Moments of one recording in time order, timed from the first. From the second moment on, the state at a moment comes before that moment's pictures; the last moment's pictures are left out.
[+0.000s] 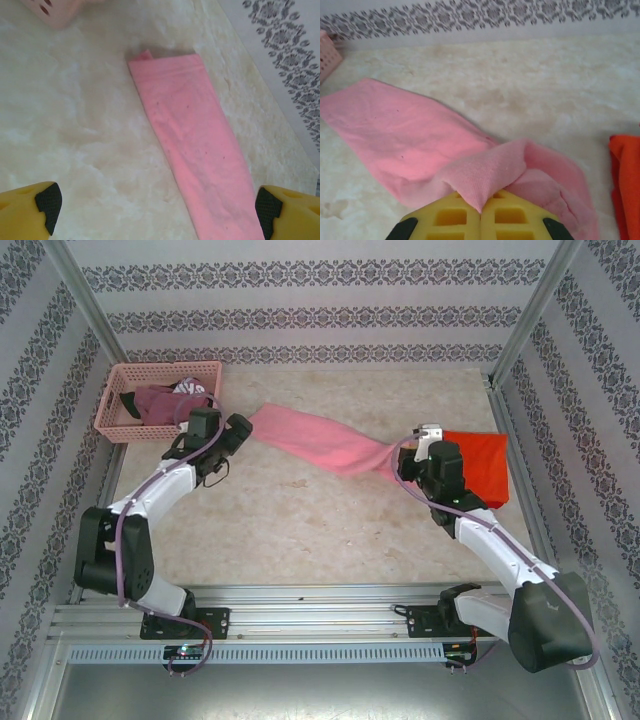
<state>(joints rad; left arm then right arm) -0.16 1.52 1.01 -0.20 0.02 -1.00 0.24 1.12 0.61 0.08 -0.02 0.20</state>
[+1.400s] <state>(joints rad) -0.20 2.23 1.65 -0.45 -0.07 -1.25 0.16 1.10 0.53 0.08 -0.06 0.24</state>
